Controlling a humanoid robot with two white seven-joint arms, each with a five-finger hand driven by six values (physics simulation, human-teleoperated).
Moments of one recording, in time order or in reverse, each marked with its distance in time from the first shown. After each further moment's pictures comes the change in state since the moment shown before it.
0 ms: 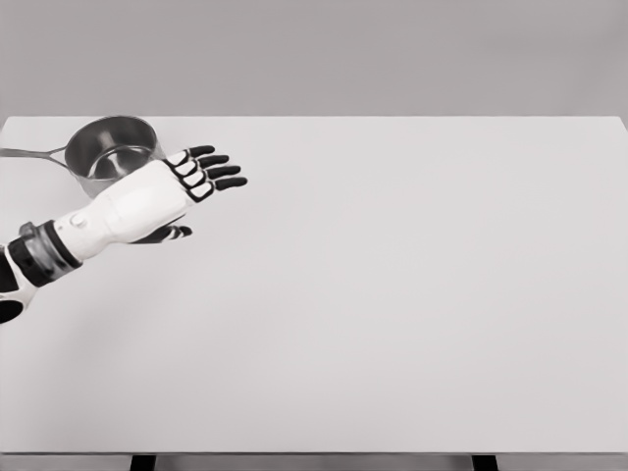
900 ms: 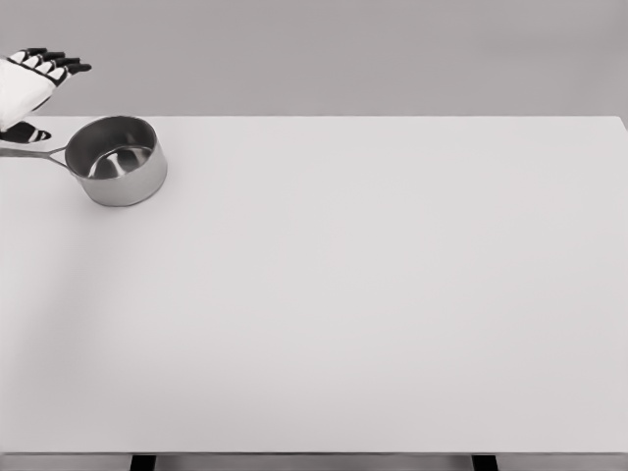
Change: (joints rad) left arm -0.411 -0.033 0.052 0.718 -0.171 0.000 0.006; right arm 0.000 0.000 0.000 0.000 0.000 0.000 0.000
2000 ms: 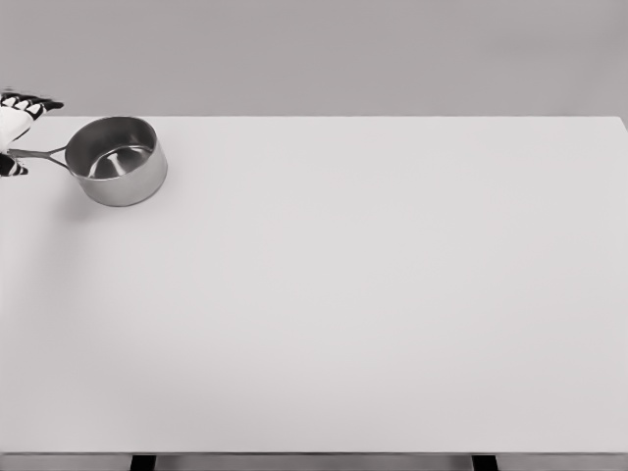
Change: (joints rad) left arm -0.078 -0.045 -0.021 0.327 -0.065 0.000 0.003; right arm 0.000 0.000 0.000 0.000 0.000 0.000 0.000
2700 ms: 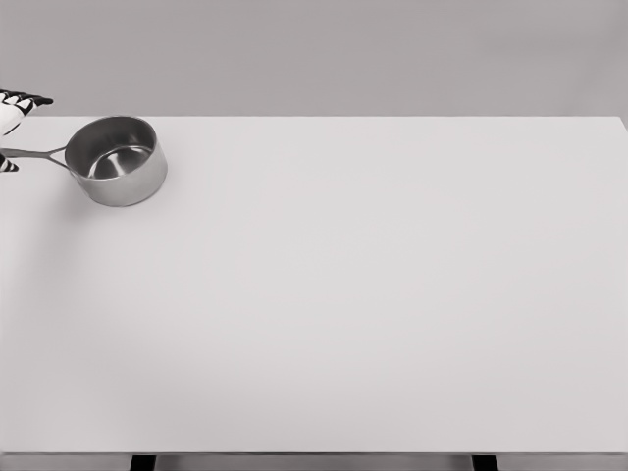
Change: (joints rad) left arm -0.052 -0.003 -0.010 0.069 -0.009 0.000 -0.008; right arm 0.000 0.000 0.000 0.000 0.000 0.000 0.000
